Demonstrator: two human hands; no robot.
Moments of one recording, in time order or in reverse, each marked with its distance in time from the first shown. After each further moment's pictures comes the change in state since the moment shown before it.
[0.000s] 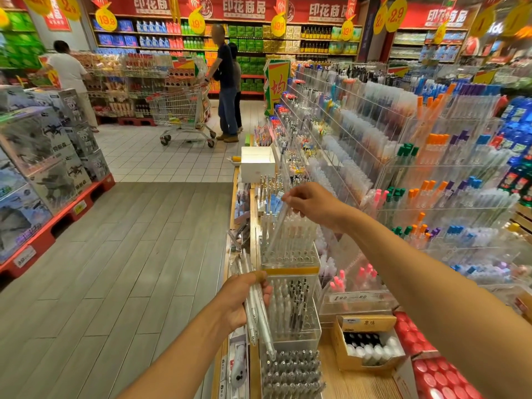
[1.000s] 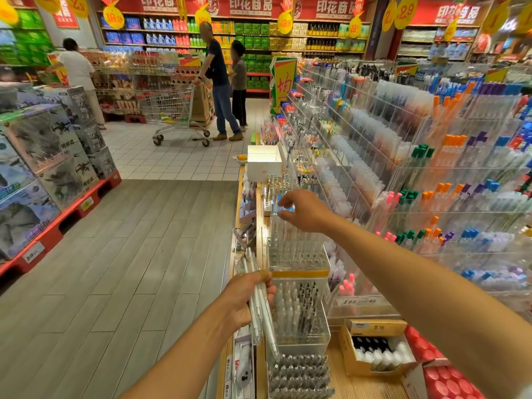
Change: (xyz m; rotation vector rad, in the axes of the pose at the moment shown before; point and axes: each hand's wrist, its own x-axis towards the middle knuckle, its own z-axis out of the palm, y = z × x) left_hand 0.010 0.009 -0.010 0.029 0.030 -0.011; right_hand 0.040 0.014 0.034 -0.482 0.042 -0.068
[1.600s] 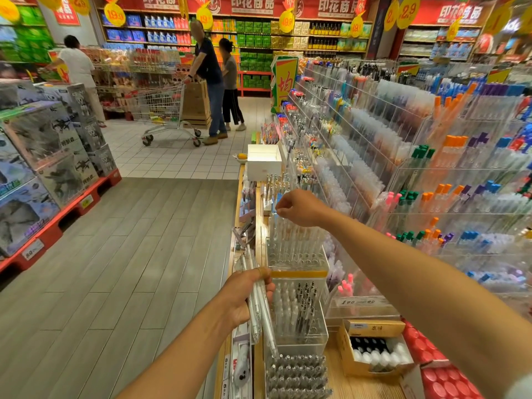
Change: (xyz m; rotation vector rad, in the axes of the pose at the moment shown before) left_hand -0.002 0.003 0.004 -0.008 -0.009 0.018; right_hand 0.014 0.002 0.000 0.077 -0.110 0.069
